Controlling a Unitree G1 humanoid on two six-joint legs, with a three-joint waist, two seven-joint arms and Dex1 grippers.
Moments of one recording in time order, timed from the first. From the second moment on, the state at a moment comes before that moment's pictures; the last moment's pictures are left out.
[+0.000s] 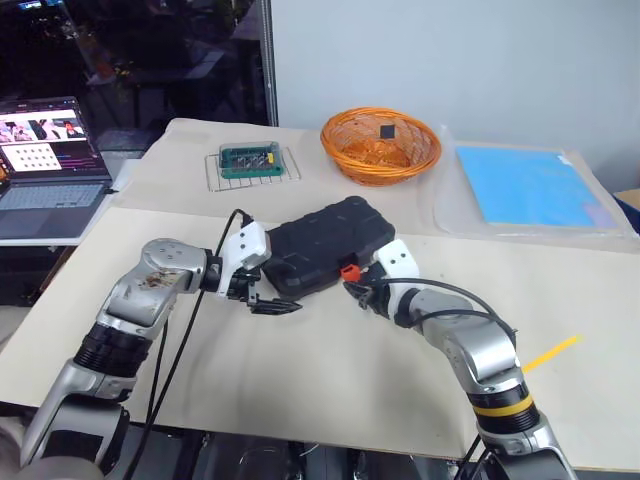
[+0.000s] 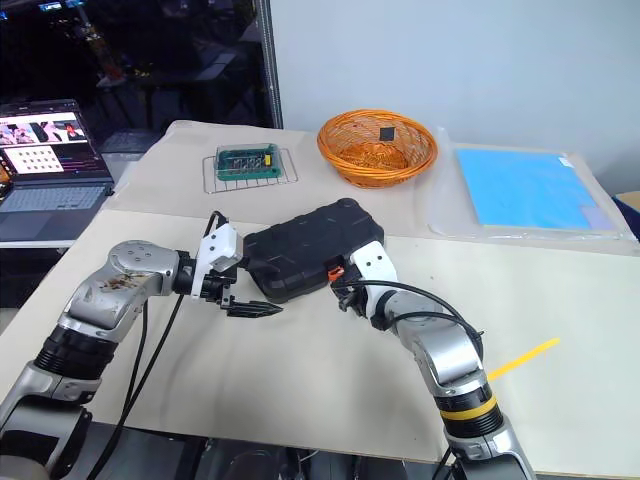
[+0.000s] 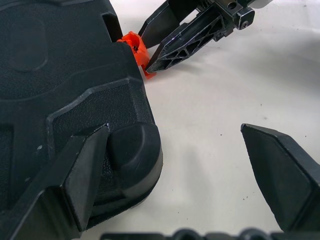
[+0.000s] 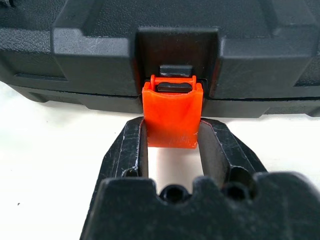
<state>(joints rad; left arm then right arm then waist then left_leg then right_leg) -0.62 0.71 -0.22 0.02 -0.30 0.50 -1.23 -0.42 -0.32 0.19 -0.31 0.21 0.92 0.37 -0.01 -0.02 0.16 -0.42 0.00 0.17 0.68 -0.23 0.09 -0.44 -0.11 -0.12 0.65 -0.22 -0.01</state>
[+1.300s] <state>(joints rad) -0.61 0.69 -0.22 0.01 -0.27 0.50 -1.19 -0.42 -0.34 0.16 -0.36 0.25 0.97 0.41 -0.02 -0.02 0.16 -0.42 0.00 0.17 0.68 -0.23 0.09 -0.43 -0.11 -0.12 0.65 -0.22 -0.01</state>
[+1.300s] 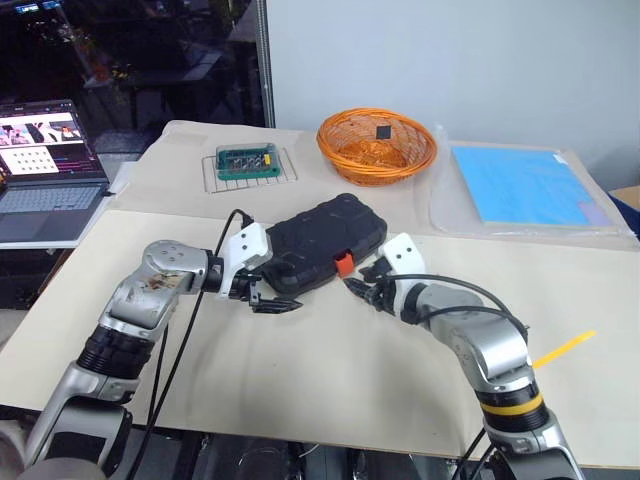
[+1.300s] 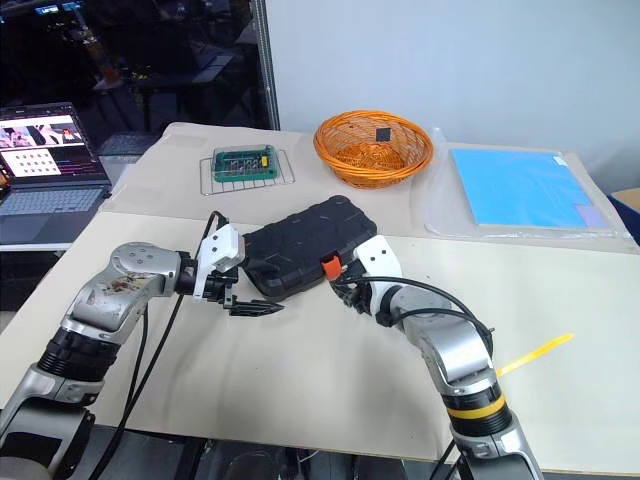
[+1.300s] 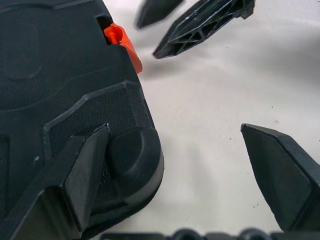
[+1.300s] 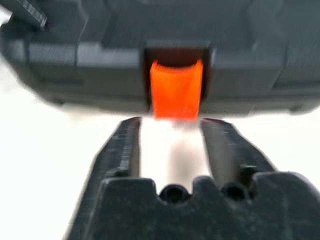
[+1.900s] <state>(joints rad) -0.60 0.68 -0.22 0.00 -0.27 0.50 -1.17 -0.49 -0.27 0.17 -0.22 0.23 0.87 0.42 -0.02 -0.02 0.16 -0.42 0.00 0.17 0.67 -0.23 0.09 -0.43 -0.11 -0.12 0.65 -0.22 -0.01</state>
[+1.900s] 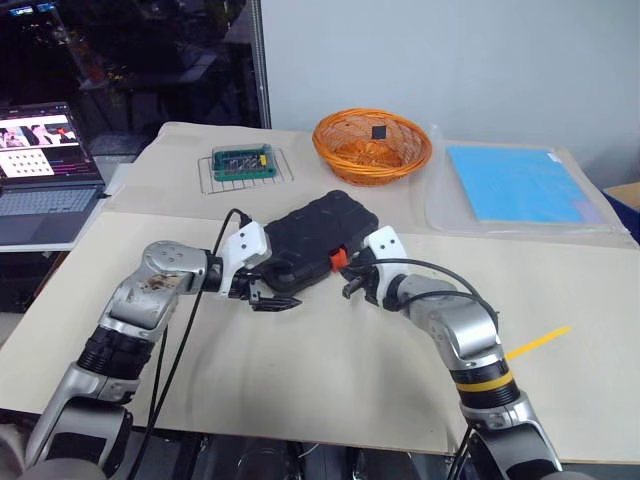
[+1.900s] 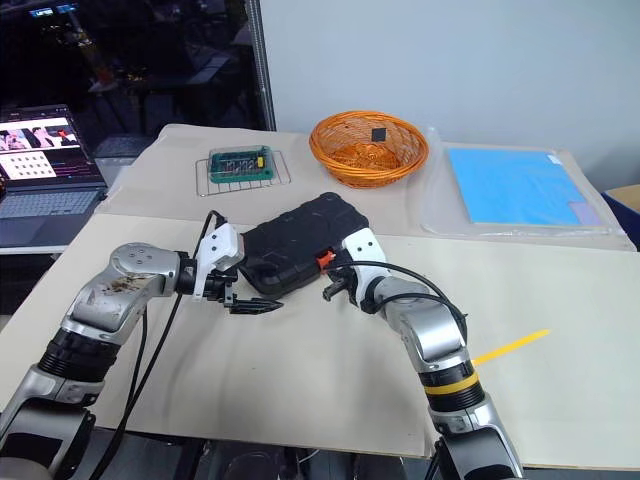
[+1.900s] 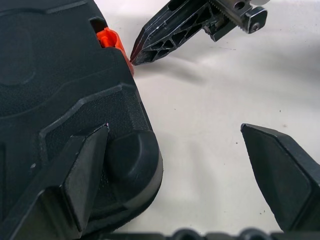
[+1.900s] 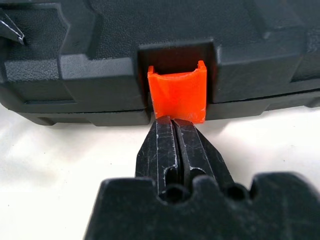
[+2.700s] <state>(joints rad) -0.58 0.68 -0.22 0.00 -0.26 0.51 -1.14 -0.51 -0.21 0.19 0.00 0.14 0.53 0.42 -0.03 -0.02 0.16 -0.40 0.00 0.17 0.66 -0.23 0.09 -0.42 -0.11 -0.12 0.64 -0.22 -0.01</state>
